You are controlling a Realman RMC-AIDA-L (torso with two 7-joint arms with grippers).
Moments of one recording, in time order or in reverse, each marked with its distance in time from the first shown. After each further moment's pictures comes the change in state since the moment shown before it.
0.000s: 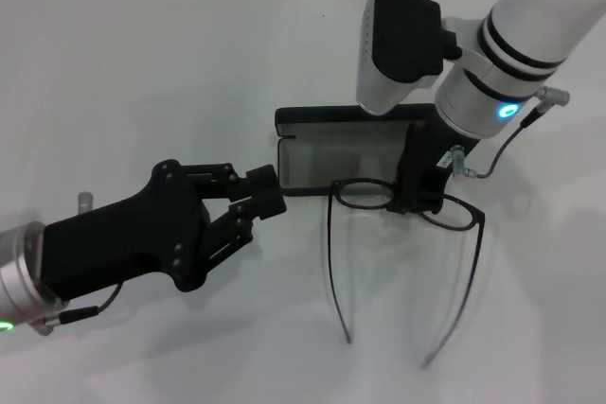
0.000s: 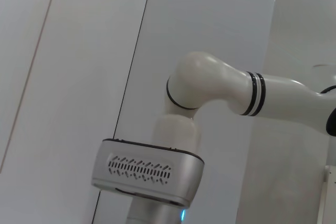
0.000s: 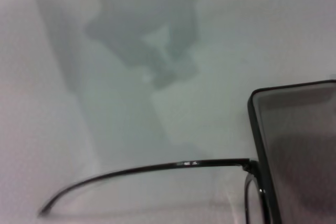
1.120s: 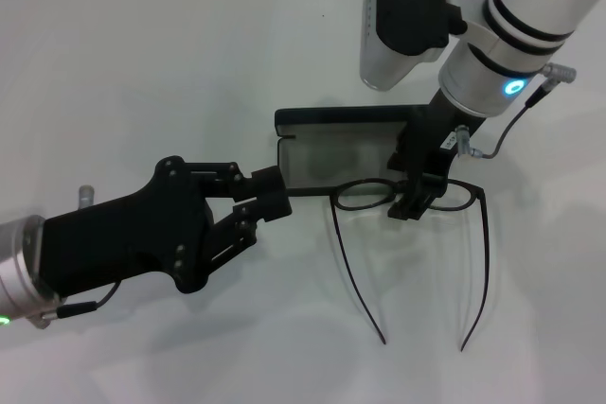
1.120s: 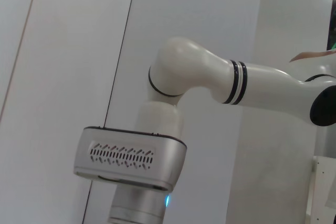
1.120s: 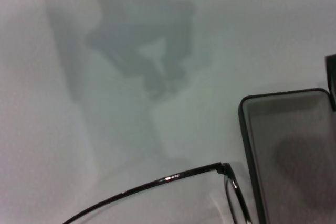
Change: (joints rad) left arm 0.015 0.000 0.024 0.080 0.000 -0.001 -0.032; right arm 0.044 0.000 0.099 0.027 -0.048 -0.059 -0.039
